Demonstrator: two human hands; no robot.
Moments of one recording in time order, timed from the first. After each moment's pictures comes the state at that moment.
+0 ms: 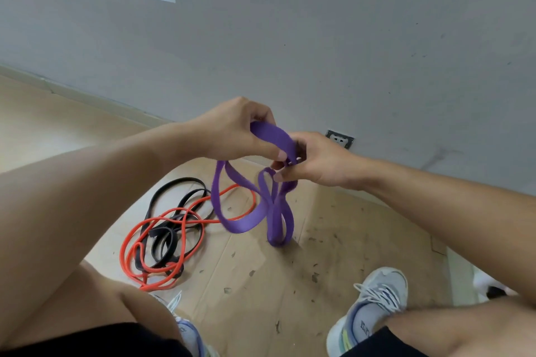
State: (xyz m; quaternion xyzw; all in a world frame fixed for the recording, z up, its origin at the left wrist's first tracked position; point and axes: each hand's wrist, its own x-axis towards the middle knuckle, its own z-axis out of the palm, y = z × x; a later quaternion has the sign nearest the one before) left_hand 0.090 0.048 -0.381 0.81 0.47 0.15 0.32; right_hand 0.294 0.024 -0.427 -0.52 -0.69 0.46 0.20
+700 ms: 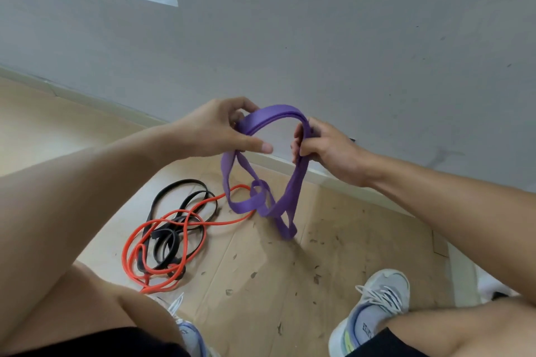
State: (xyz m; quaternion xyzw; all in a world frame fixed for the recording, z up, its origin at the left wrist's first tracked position) left_hand 0.062 0.052 -0.388 0.74 0.49 0.19 0.41; right_hand 0.301 0.036 -0.429 -0.52 -0.59 0.53 0.32
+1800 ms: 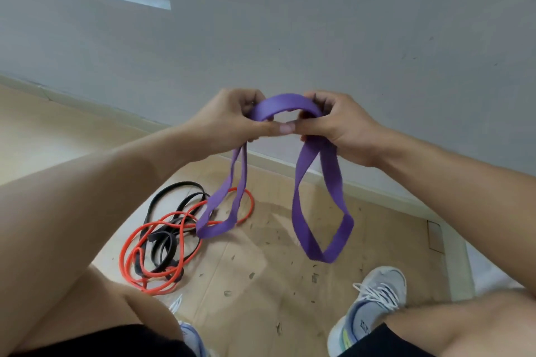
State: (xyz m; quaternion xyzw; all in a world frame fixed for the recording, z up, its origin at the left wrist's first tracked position) left_hand 0.096 0.045 -0.377 0.70 0.46 0.31 0.45; right_hand 0.308 0.035 -0.386 -0.49 -0.61 0.50 0.39
